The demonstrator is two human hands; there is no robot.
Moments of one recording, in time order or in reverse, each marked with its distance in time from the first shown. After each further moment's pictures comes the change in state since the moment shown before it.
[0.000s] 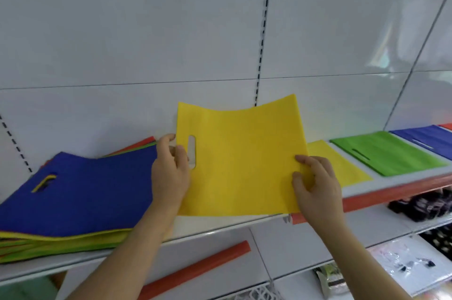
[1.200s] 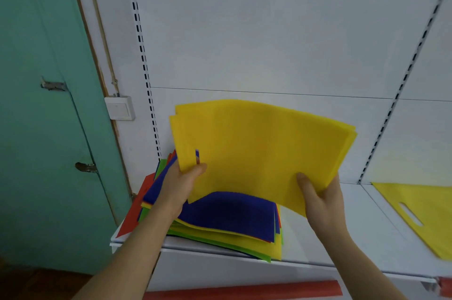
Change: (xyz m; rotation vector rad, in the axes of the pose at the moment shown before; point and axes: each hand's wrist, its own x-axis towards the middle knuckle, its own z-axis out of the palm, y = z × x) left_hand 0.051 -0.104 -0.214 -0.300 -0.095 -0.442; right_hand -0.026 -0.162 0.189 0.585 -0.281 0.271
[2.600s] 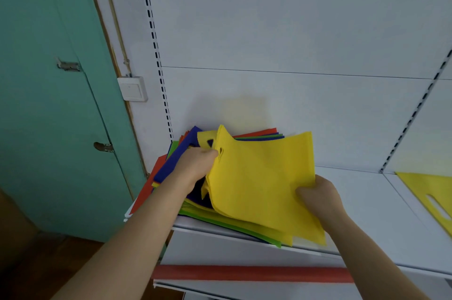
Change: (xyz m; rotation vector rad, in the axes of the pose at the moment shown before) left_hand 0.016 0.010 0.010 0.434 -0.007 -0.321; right_hand 0.028 0.058 0.019 -0.493 -0.316 0.381
